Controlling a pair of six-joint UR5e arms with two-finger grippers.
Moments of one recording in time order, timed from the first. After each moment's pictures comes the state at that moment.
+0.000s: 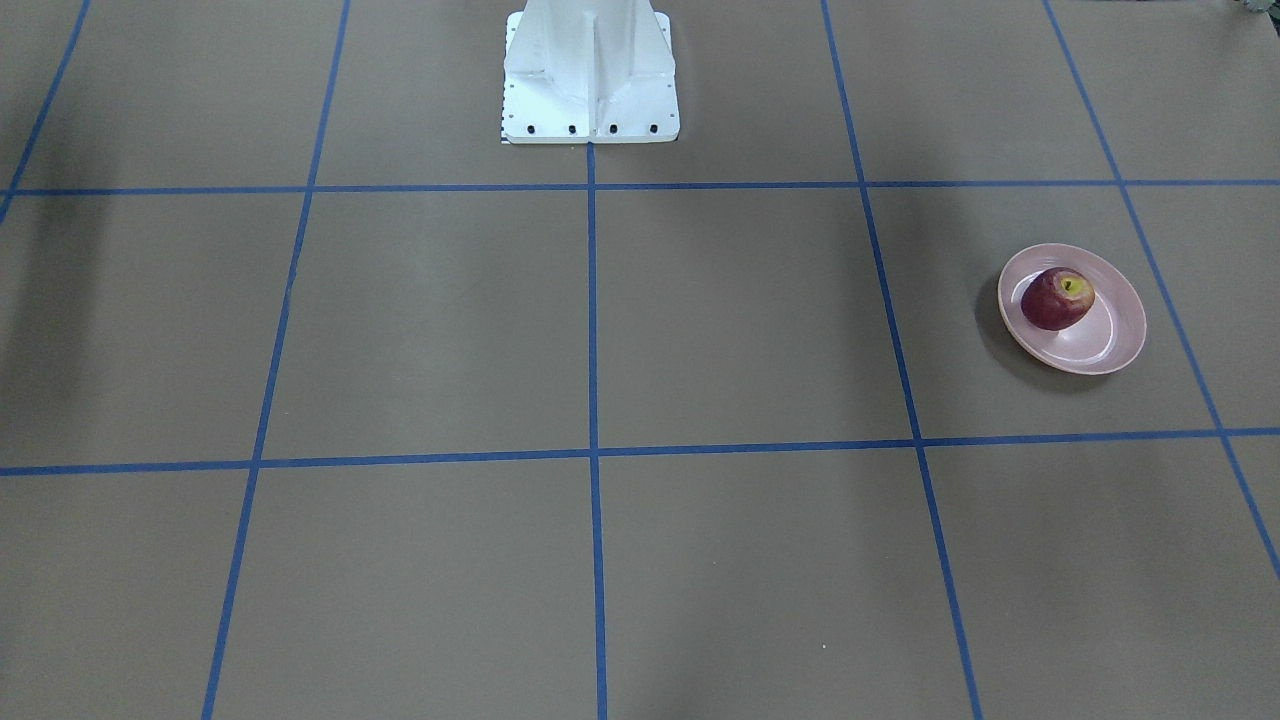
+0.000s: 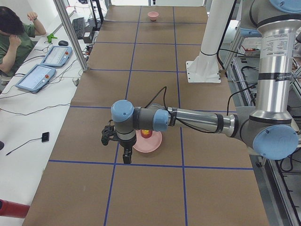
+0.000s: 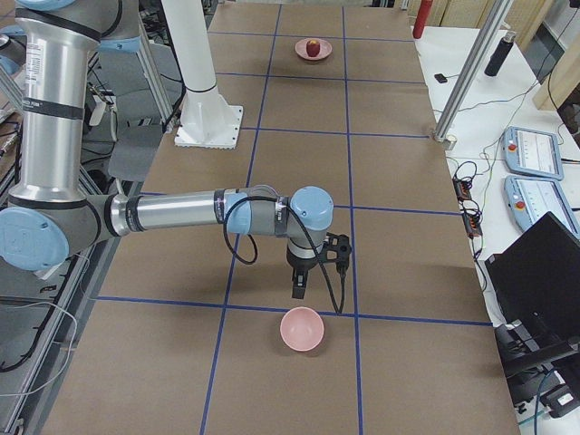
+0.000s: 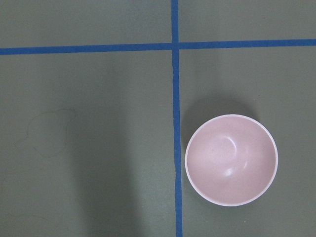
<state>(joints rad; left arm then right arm) -1.54 -1.56 -1.71 -1.50 -2.27 -0.04 1.53 -1.72 1.85 -1.73 2.34 0.04</state>
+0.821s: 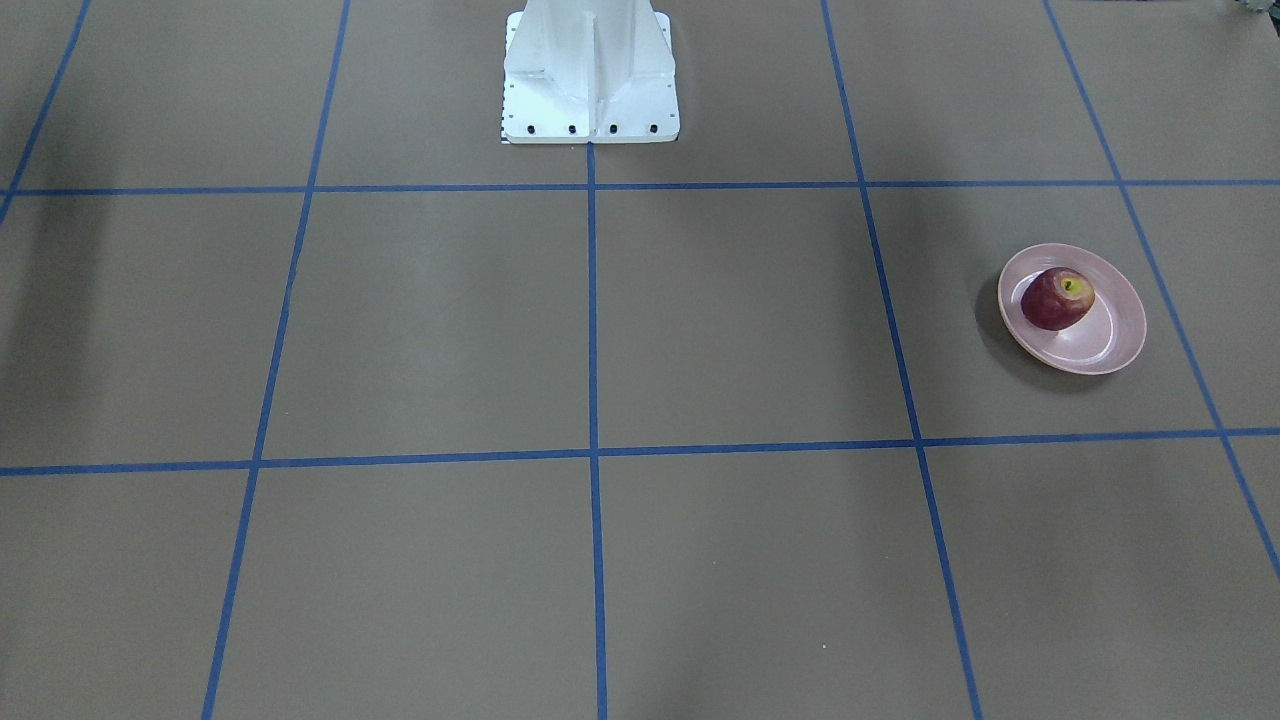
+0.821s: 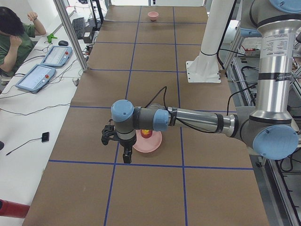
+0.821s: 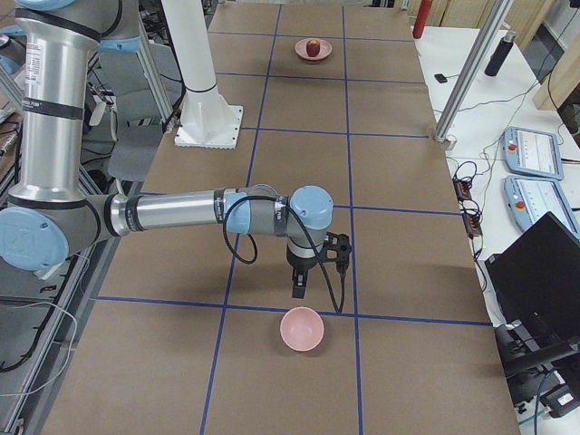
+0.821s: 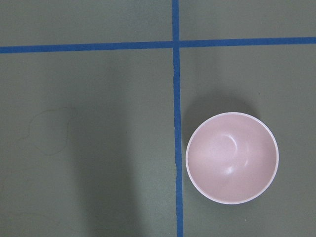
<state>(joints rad) -1.54 -1.56 -1.71 -1.50 -2.28 -0.05 1.53 -1.72 1.85 -1.73 2.34 0.04</state>
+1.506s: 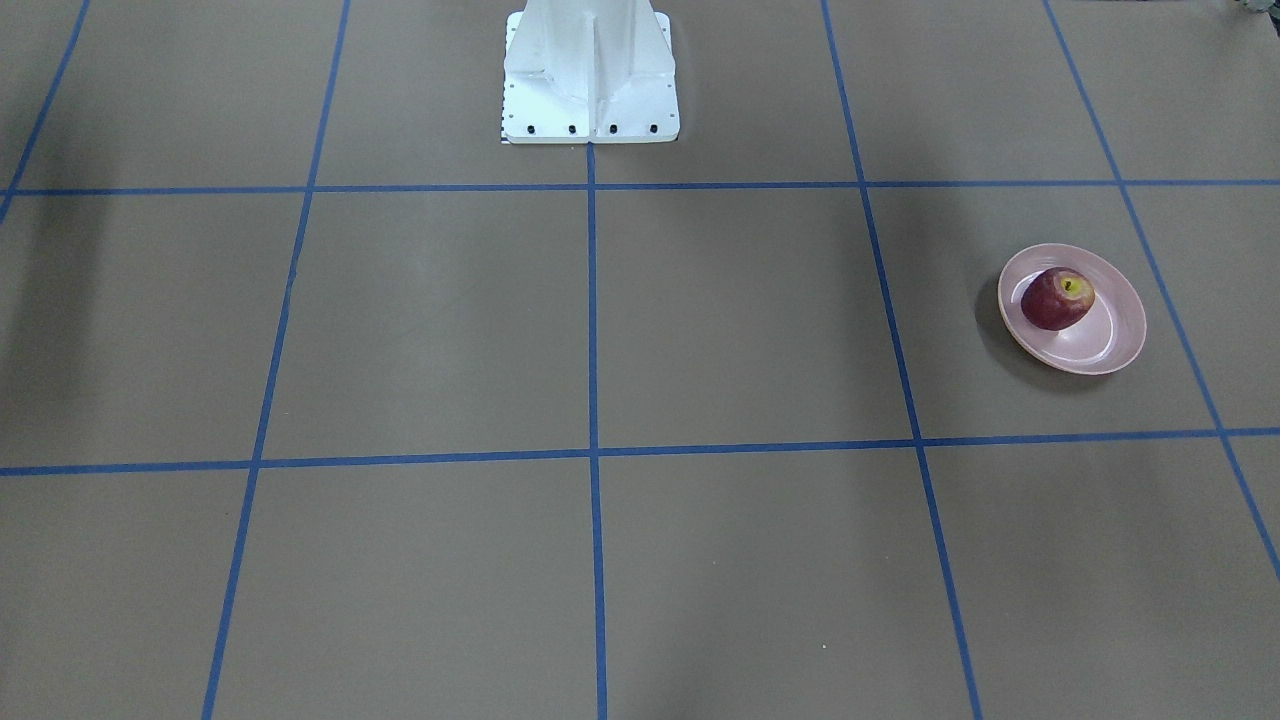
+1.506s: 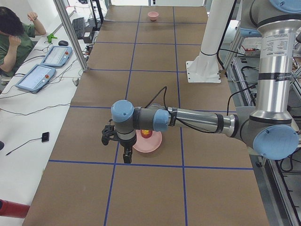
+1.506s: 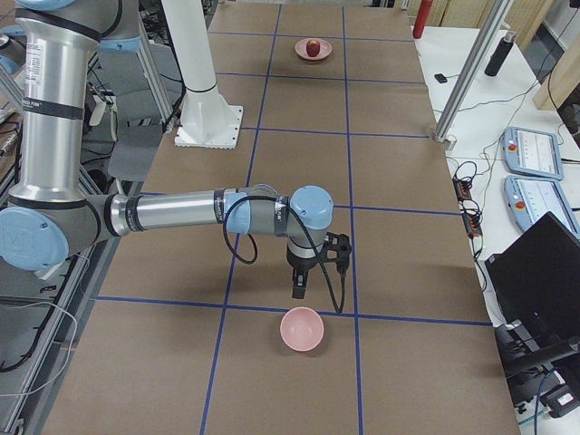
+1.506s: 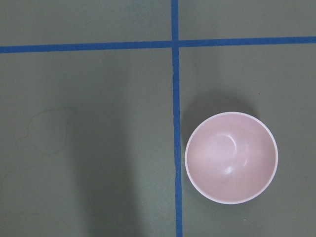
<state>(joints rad) -1.54 -1.55 -1.71 -1.50 -2.28 -0.05 1.53 -1.72 1.85 -1.73 2.34 0.04</state>
